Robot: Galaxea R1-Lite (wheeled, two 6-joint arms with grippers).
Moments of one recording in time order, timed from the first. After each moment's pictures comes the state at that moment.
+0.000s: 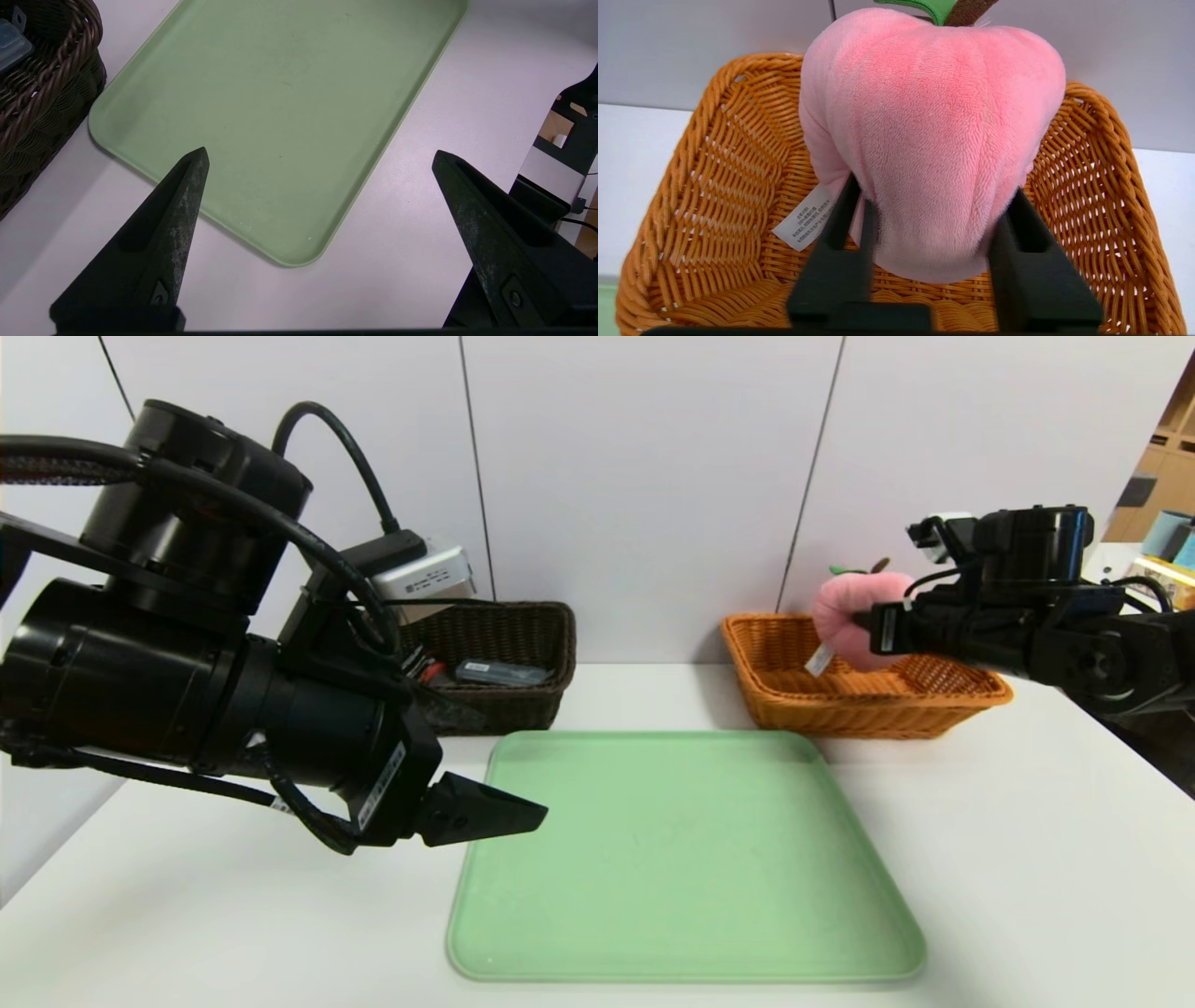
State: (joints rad) left arm -0.59 1.48 -1.26 0.42 -0.36 0.22; right arm 0.08 1.90 -1.20 -0.38 -0.06 -0.05
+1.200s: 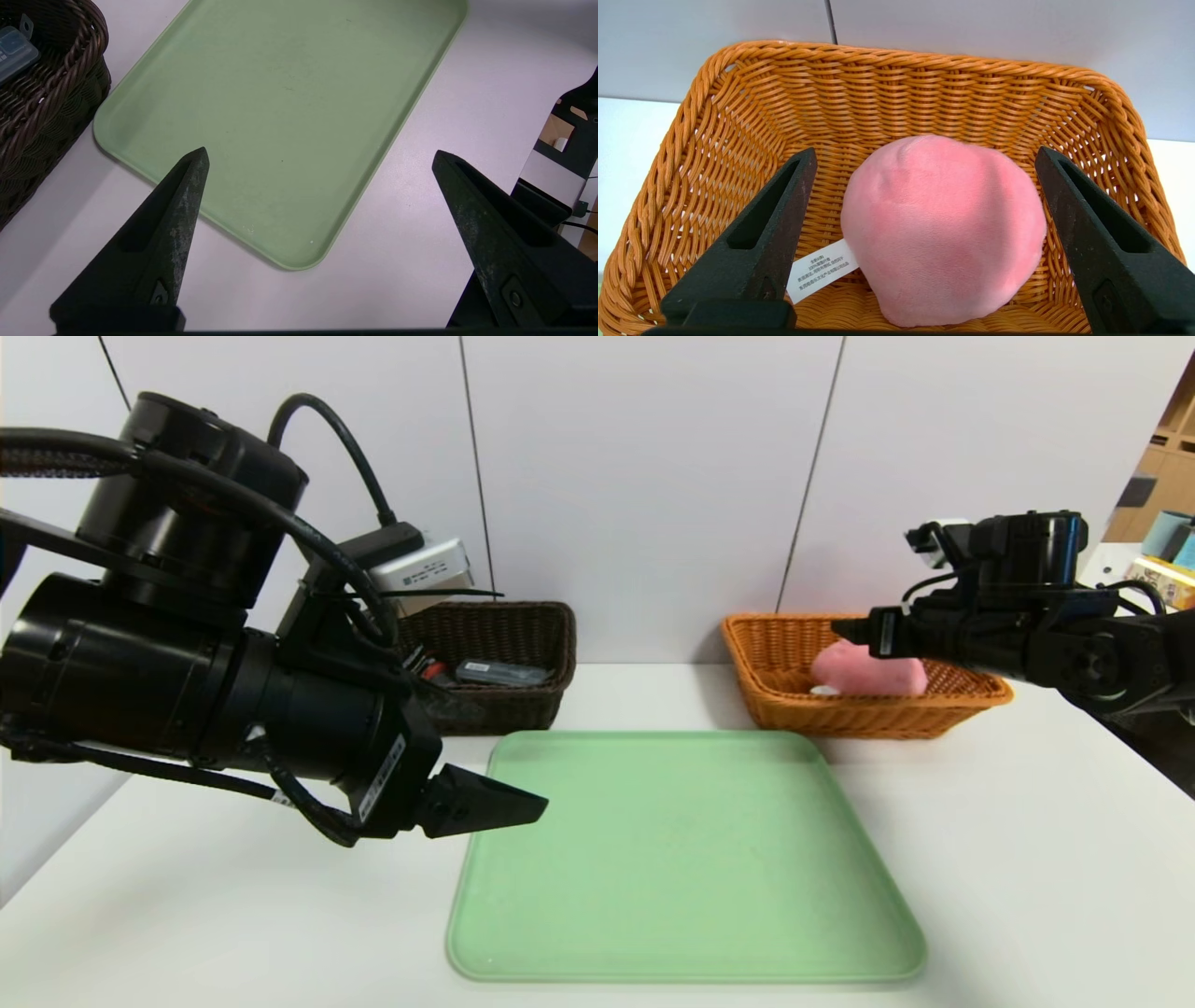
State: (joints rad) left arm -0.59 1.48 -1.27 0.42 -0.36 0.22; right arm 0.07 1.92 -1.21 -0.37 -0.05 -0.04
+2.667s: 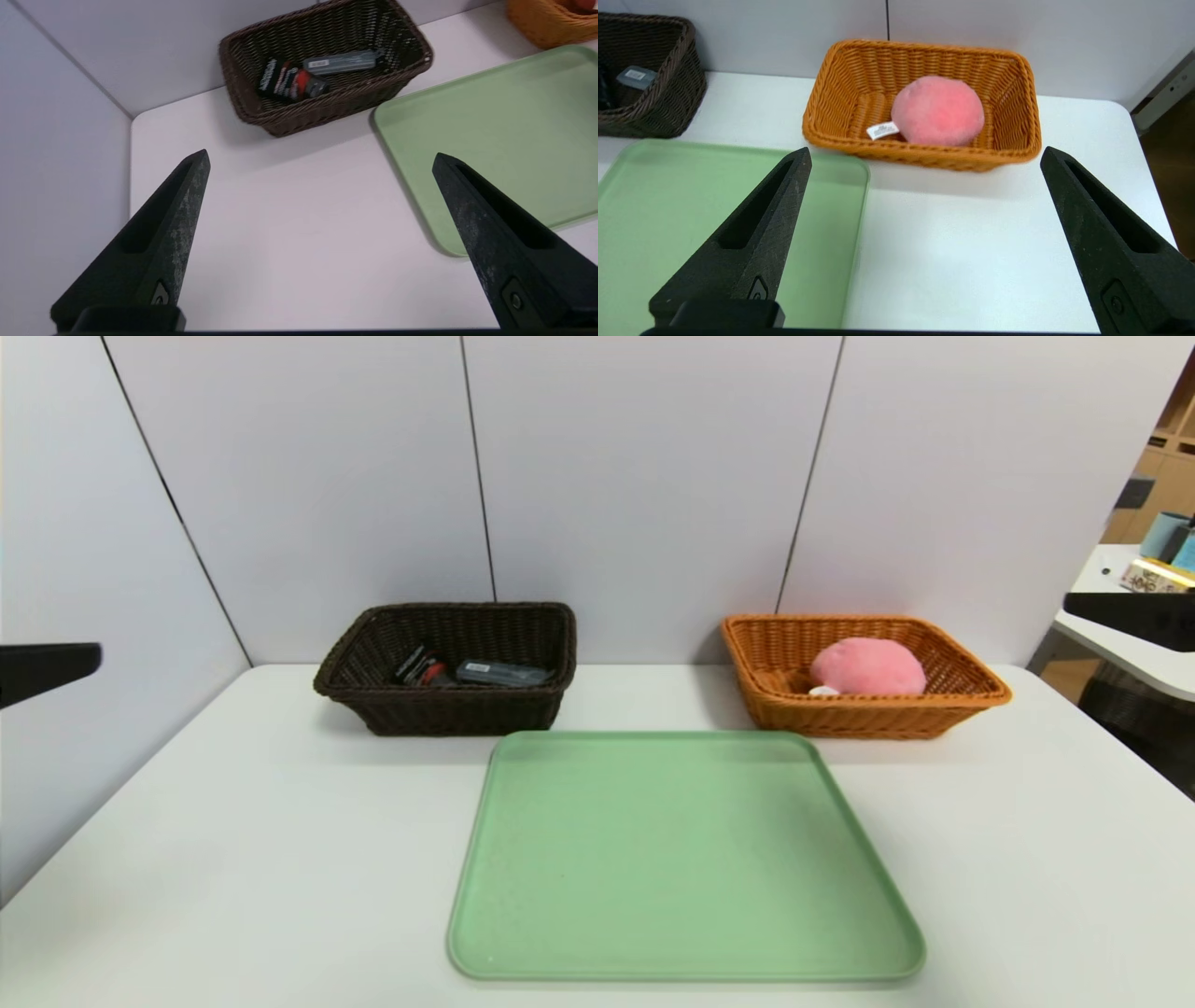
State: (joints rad) left arm -0.23 0.96 -1.23 0.52 0.05 0.13; right arm 0.07 1.14 -1.04 0.16 0.01 -0.01
